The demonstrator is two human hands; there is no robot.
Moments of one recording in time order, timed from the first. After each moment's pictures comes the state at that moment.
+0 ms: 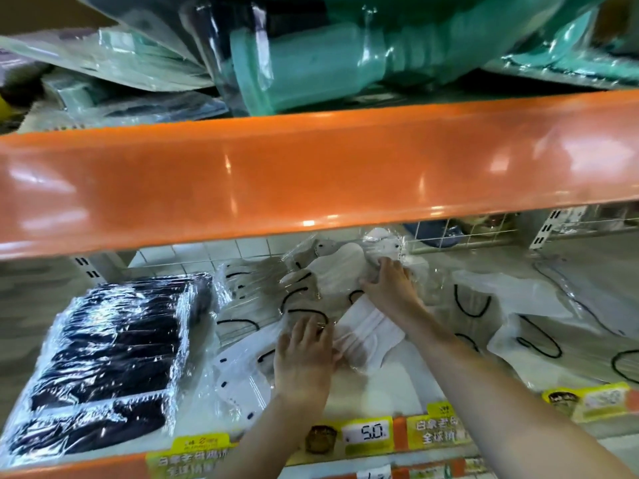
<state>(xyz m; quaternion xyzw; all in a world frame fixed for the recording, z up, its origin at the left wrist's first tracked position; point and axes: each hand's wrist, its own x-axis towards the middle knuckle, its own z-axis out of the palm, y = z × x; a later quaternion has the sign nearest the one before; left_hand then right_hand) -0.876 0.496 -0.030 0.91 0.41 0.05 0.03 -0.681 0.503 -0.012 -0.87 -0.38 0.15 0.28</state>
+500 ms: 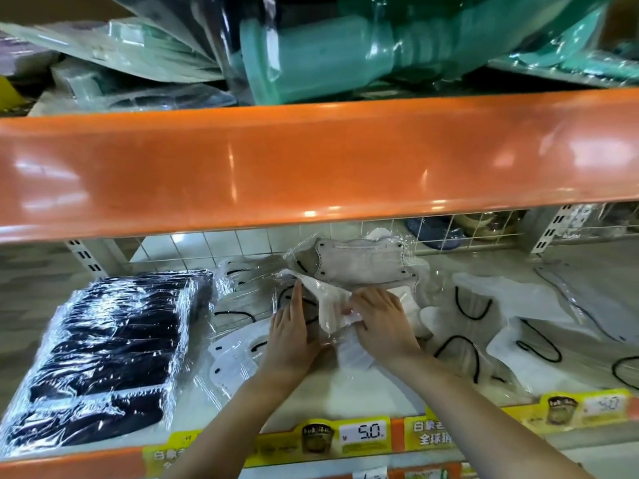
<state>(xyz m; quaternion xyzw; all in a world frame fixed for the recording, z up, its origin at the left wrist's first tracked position) -0.884 0.536 -0.039 0.85 0.40 0.24 0.27 -0.713 0.467 -0.051 -0.70 -0.64 -0.09 0.29</state>
